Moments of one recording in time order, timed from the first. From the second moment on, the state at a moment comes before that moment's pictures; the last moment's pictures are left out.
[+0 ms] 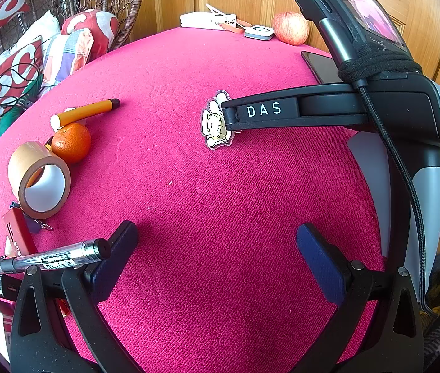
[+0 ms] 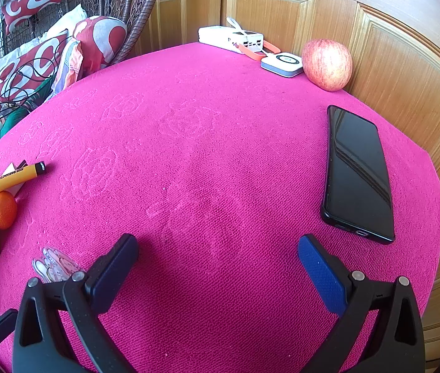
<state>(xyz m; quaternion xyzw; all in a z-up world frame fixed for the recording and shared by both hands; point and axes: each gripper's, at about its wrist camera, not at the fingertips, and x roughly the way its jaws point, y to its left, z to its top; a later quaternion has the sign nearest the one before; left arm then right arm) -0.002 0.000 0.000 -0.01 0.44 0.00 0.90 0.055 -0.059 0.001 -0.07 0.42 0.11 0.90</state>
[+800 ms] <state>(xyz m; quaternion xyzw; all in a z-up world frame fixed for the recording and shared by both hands) -0.186 0.148 0.082 -0.16 0.30 0.19 0.92 0.055 -0.059 0.001 -0.07 0.42 0.11 0.90</state>
